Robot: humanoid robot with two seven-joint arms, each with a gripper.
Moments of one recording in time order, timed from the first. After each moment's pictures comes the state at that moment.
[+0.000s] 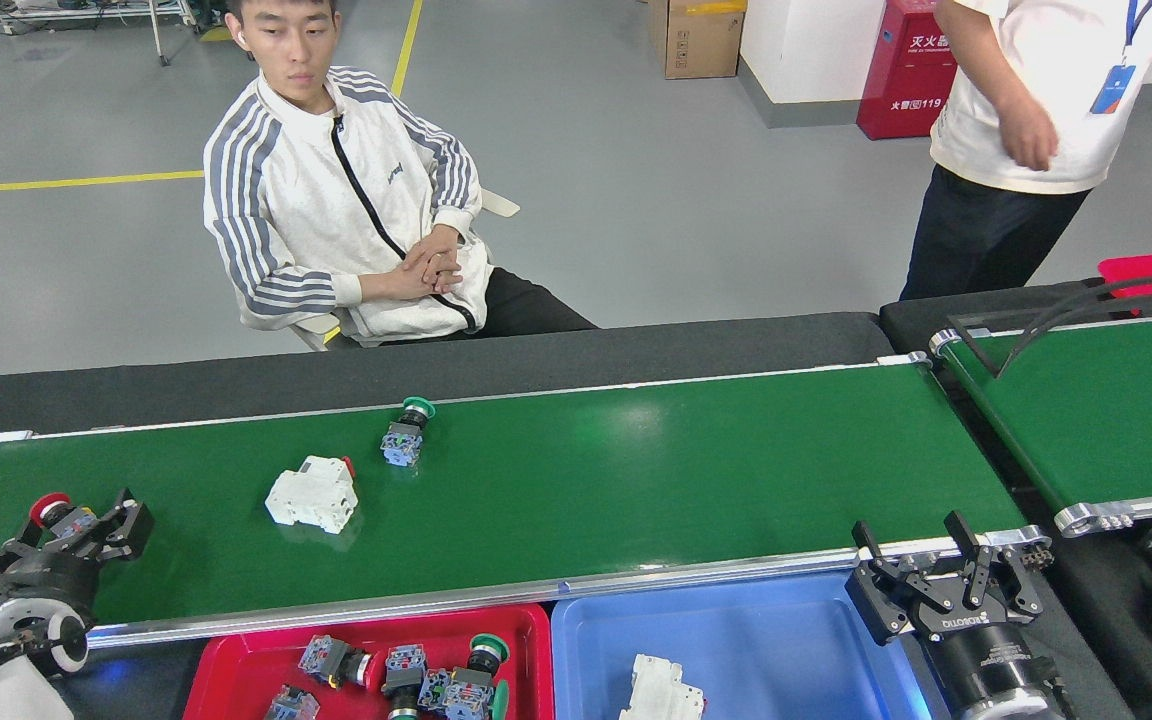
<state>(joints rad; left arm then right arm) -0.47 0.33 0.24 -0.67 -1.40 -0.06 0.01 0.05 -0.03 -0.17 -1.60 1.32 -0.29 0.02</state>
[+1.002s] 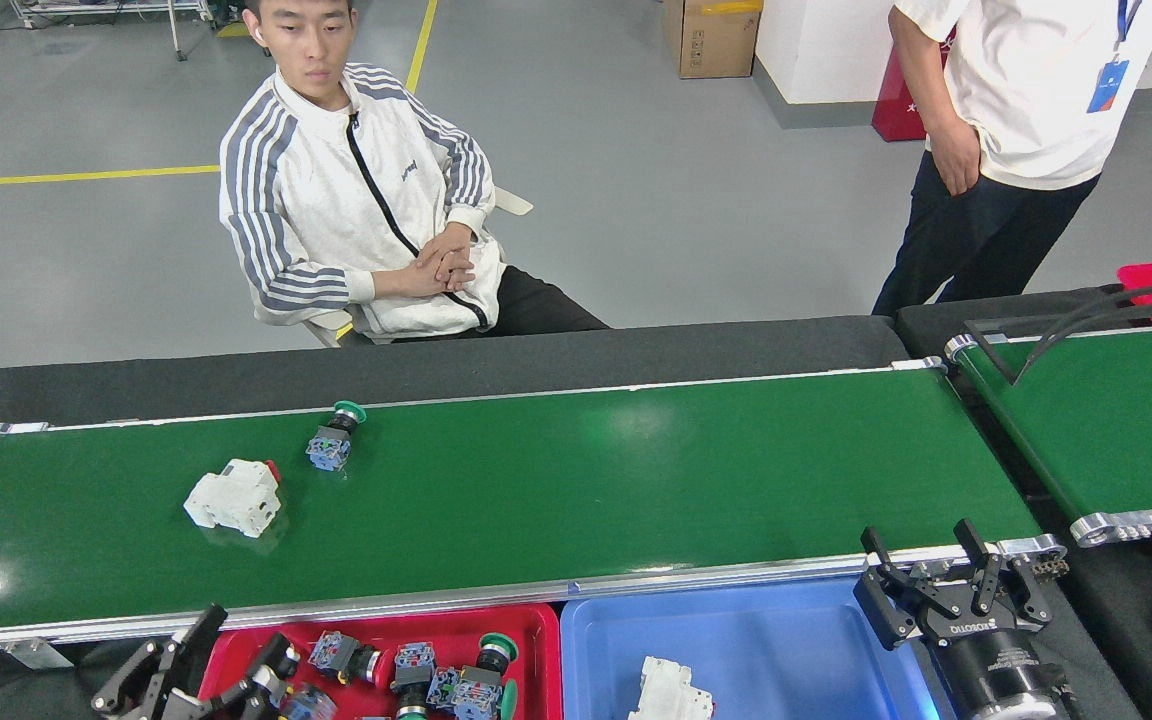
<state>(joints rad) 0.31 0.15 0.29 -1.67 -1.27 -0.68 0.08 0.07 -0.03 -0.19 -1.61 1.32 -0.29 0.03</state>
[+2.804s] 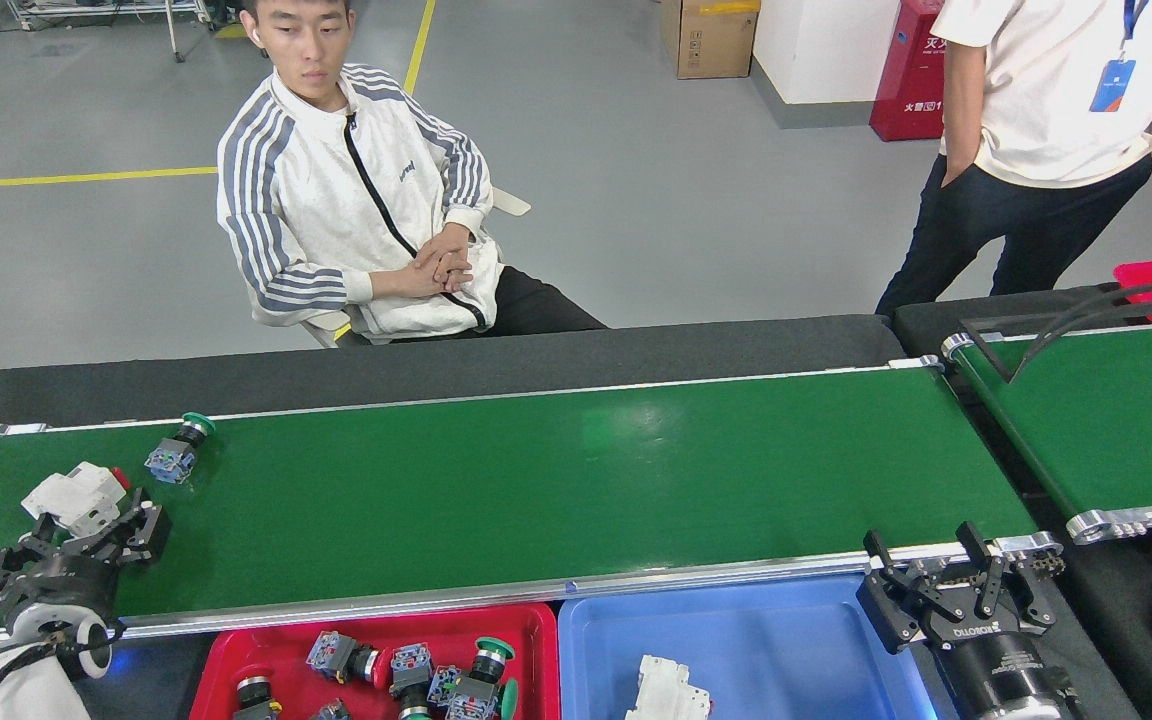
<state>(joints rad) -0.56 0.34 0.09 -0.53 -1.38 0.03 0.14 0.06 -0.03 -0.20 -1.60 1.32 -0.29 0.03</state>
